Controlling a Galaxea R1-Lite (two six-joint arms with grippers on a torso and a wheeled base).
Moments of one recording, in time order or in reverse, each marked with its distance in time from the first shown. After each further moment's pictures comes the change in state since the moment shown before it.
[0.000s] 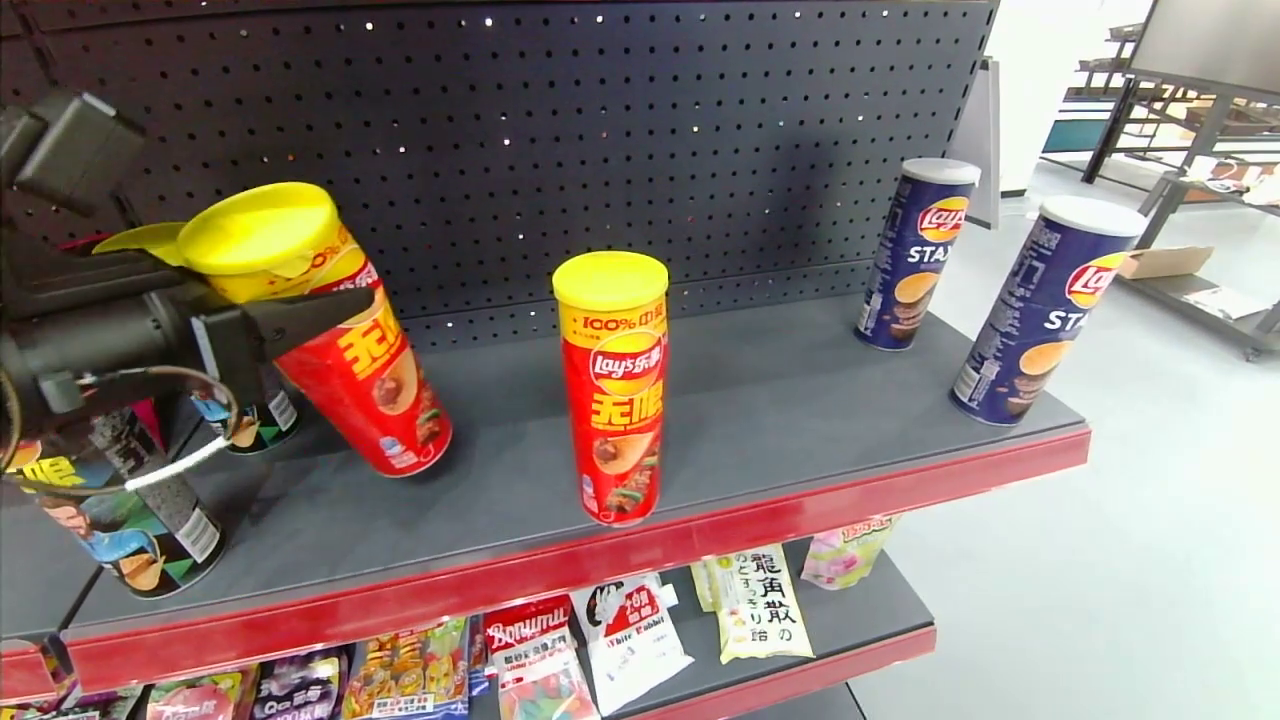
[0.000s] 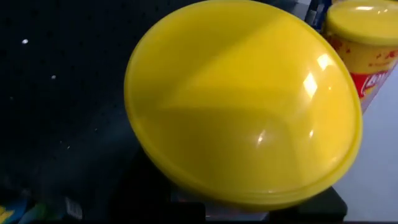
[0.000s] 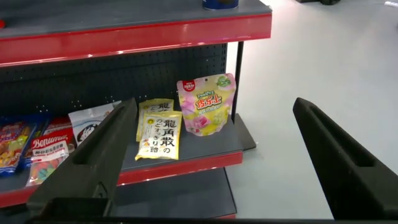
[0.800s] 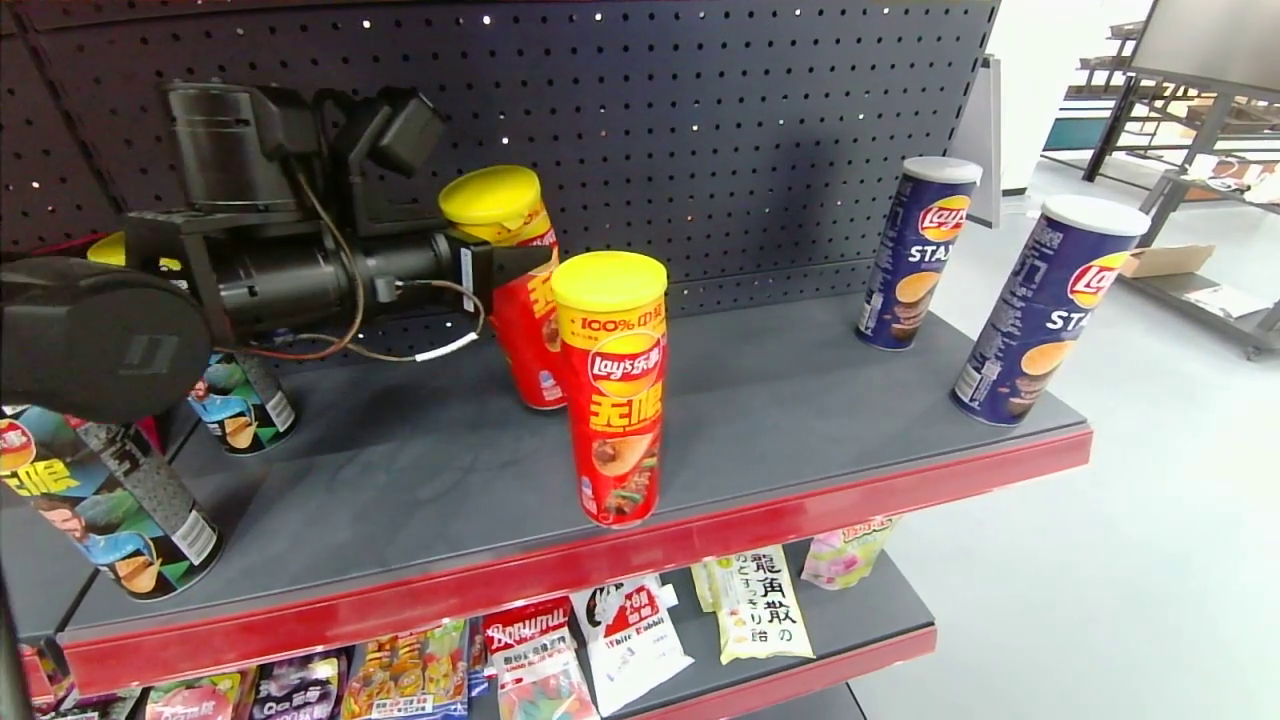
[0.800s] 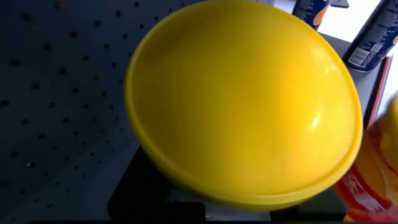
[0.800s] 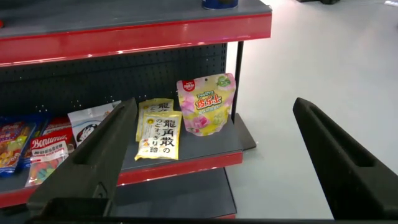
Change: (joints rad) left arm -0.150 0.443 -0.360 -0.073 0.008 -0.039; right arm 0.000 0.000 0.000 0.000 0.000 0.000
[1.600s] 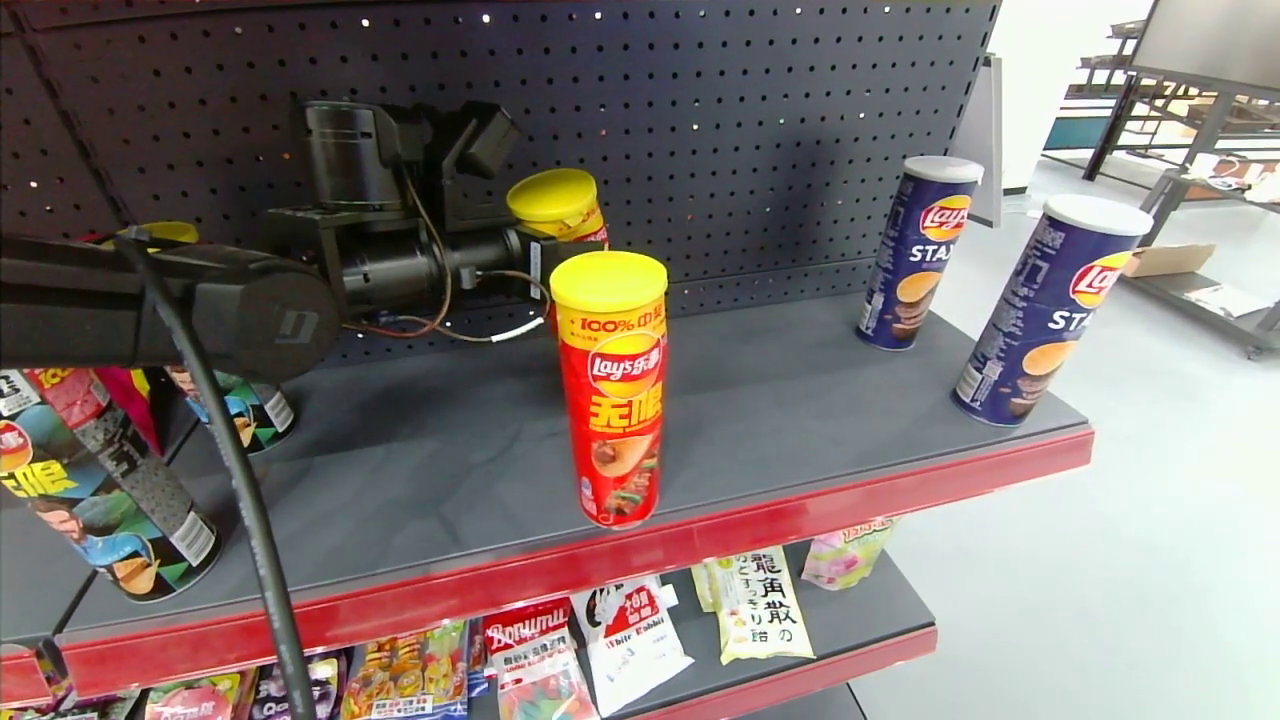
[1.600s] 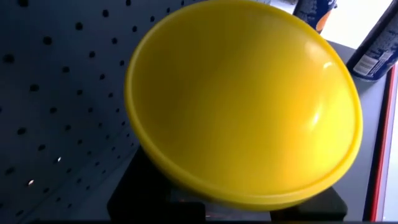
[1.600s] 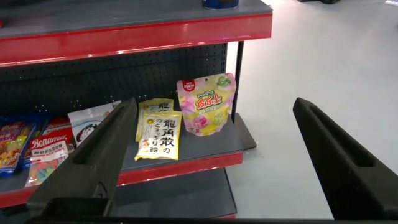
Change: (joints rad) left arm -0.051 0.172 -0.184 0.003 0.001 -0.015; right arm 0.000 0.000 0.000 0.000 0.001 0.000
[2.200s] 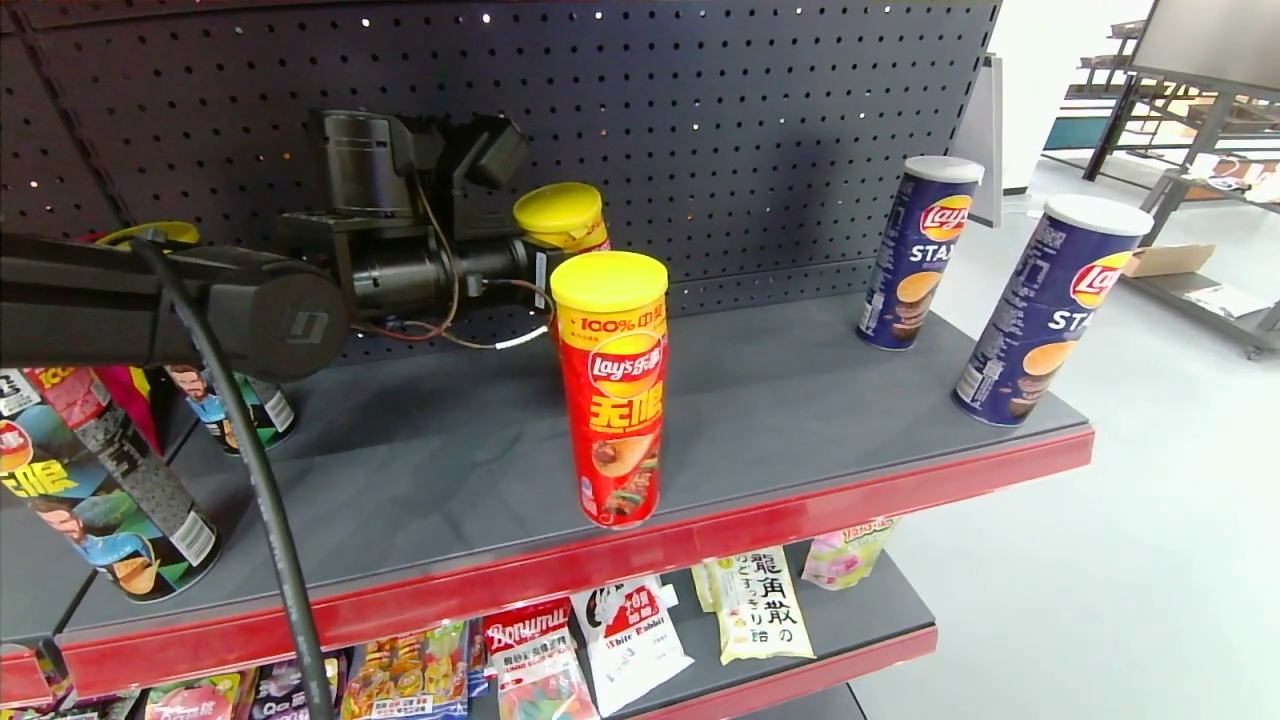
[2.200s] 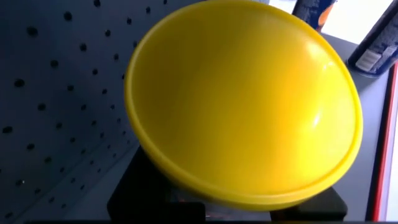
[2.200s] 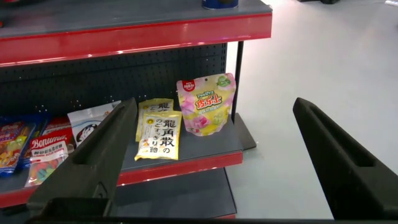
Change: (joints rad) left arm -0.002 0.011 -0.010 0.041 0.000 0.007; right arm 0.000 0.000 0.000 0.000 0.000 0.000
